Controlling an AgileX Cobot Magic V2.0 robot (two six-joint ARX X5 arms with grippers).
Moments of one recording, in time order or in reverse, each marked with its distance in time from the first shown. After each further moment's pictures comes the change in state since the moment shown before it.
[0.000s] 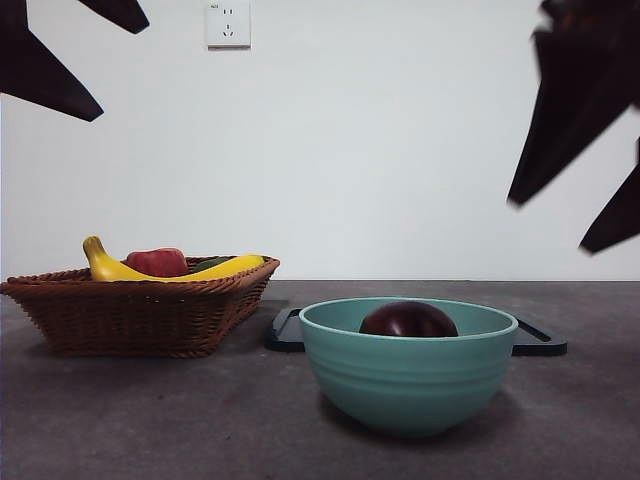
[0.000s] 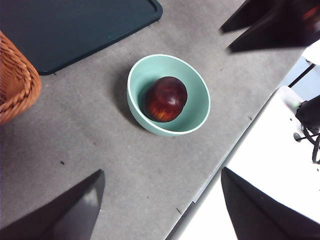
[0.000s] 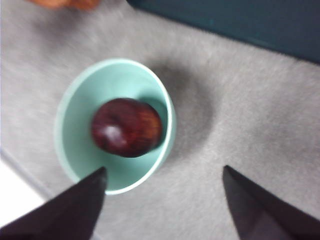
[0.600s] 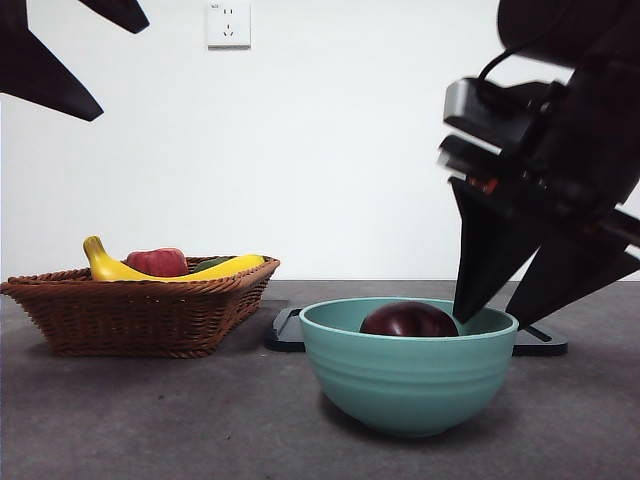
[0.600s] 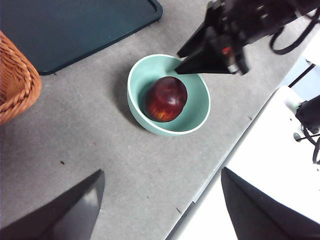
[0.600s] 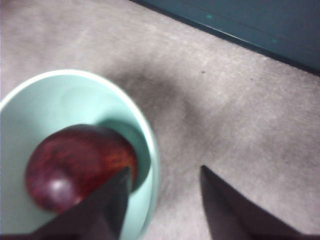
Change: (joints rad) left arm 0.000 0.000 0.000 0.000 0.000 0.000; right arm 0.145 0.270 -0.003 0.231 0.189 0.067
